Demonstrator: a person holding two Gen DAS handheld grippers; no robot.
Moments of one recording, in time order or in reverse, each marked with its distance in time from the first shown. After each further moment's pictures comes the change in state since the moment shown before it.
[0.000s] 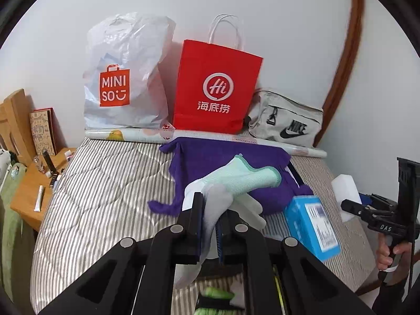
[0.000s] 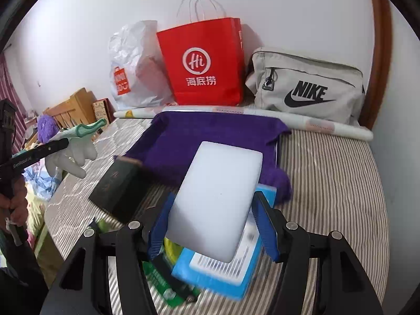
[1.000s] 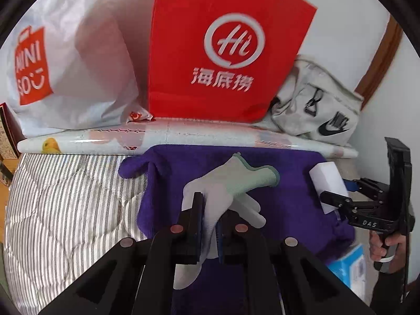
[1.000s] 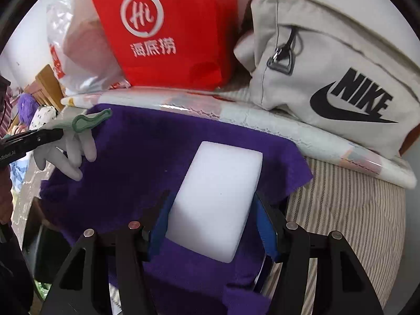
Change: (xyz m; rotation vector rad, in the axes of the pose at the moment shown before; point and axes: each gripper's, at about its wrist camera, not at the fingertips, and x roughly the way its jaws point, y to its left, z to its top) left arm 0.214 0.006 0.077 0.006 0.239 -0.022; right arm 0.202 -0.060 0.100 -0.056 0.249 -0.027
